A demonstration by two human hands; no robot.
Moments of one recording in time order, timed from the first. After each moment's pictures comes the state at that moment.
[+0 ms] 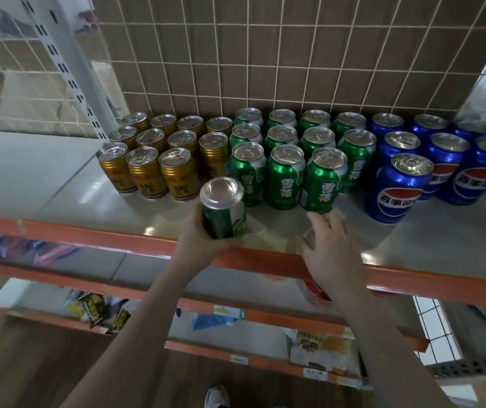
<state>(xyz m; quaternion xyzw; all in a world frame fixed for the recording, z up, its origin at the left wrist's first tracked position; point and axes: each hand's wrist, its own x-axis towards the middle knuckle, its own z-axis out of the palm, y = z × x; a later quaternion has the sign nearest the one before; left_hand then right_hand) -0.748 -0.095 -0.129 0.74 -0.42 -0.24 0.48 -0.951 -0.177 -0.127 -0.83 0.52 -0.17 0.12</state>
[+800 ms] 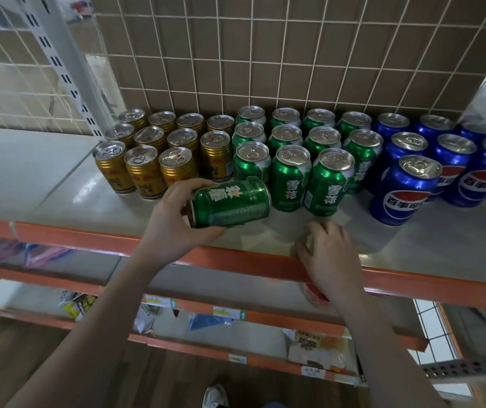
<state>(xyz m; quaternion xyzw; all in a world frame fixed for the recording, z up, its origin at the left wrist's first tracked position) -0.707 -0.085 -0.095 0.66 -0.58 -0.13 0.45 -0.942 -0.181 -0.141 -0.83 0.53 -0.12 0.11</state>
